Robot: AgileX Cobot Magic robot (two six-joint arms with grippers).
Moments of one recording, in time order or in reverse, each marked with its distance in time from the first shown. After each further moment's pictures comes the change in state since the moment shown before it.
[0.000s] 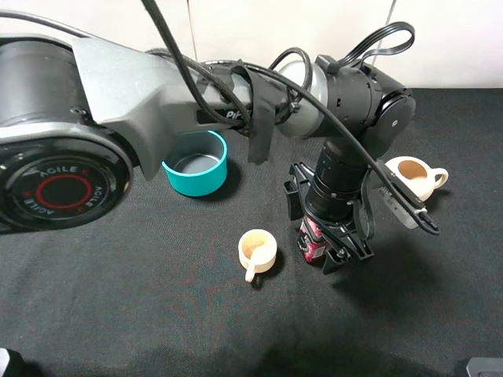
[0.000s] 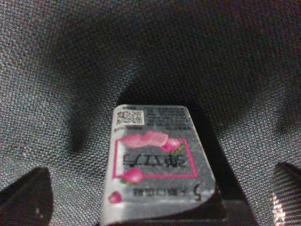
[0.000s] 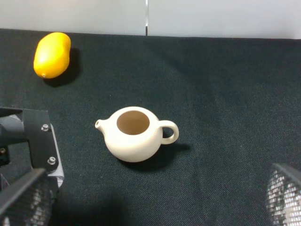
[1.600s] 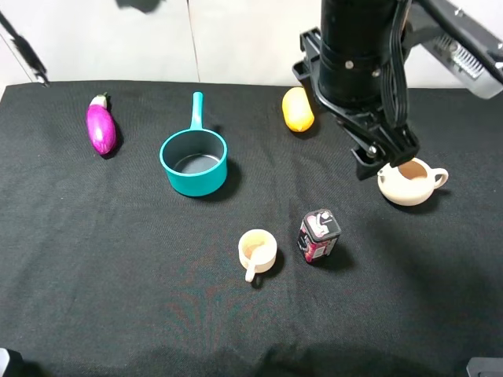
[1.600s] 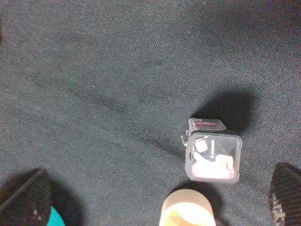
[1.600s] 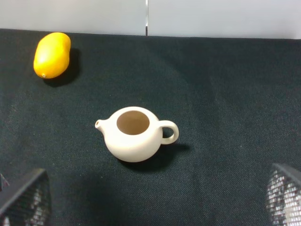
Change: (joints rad) left arm 0.000 -0.328 -0.030 0.144 0.002 -0.006; right arm 0.000 0.000 0.000 0.000 0.000 0.000
